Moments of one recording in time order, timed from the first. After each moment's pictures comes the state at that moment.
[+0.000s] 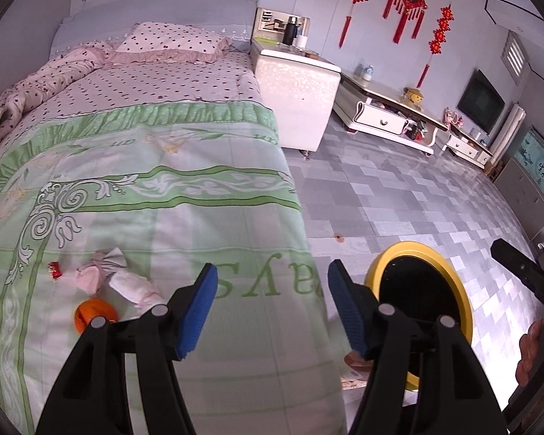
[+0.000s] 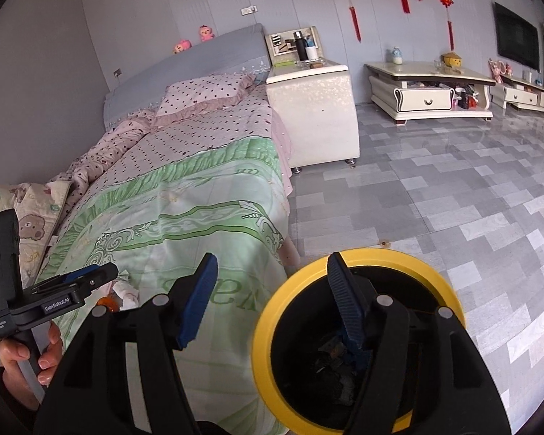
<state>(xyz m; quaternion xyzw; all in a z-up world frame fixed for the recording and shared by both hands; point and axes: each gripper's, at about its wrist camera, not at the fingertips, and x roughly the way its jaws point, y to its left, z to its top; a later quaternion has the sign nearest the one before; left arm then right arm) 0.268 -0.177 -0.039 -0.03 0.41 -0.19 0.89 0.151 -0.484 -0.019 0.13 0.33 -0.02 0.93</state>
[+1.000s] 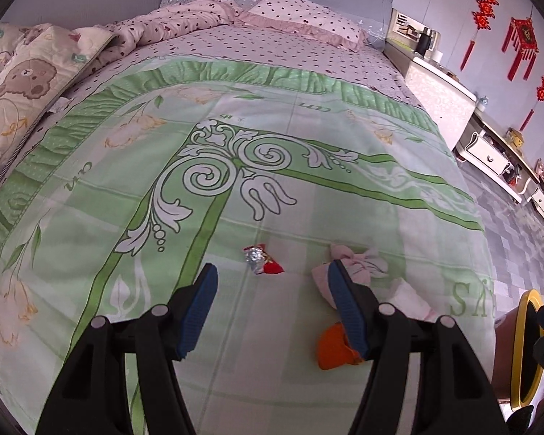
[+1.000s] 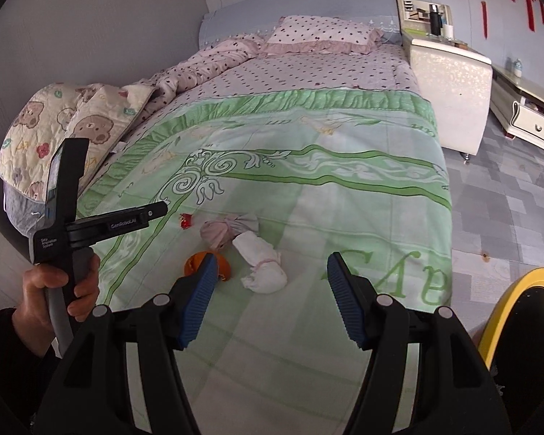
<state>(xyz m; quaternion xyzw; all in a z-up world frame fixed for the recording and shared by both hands) 0.343 0.056 -0.120 -0.08 0.46 0.00 0.88 0.256 -0.213 -0.087 0.04 0.41 0.17 0.90</state>
